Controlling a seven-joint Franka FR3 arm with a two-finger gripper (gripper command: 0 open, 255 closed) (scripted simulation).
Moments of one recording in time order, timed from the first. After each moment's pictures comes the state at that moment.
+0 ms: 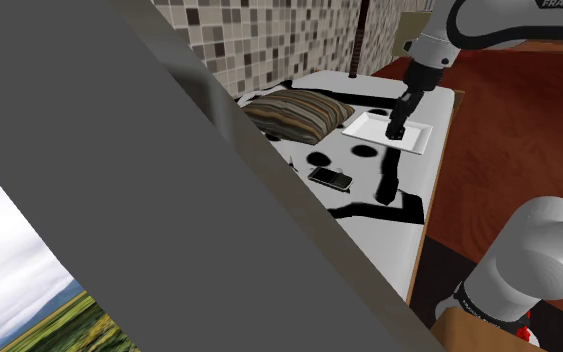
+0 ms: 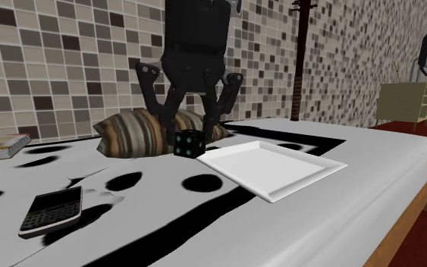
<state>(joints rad) -0.03 -0.77 -0.15 -2.39 -0.03 1.79 -0.25</state>
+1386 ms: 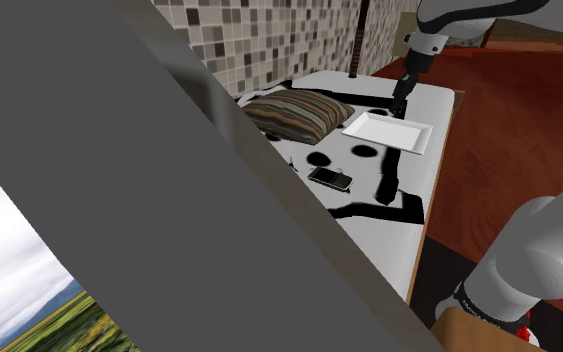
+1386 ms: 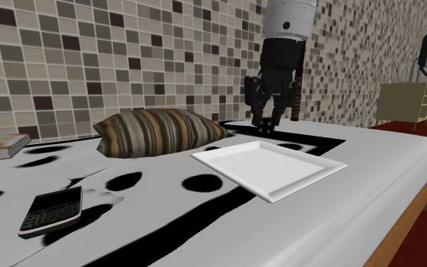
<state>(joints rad) -0.04 -0.28 -0.49 -1.97 0.00 1.85 -0.63</state>
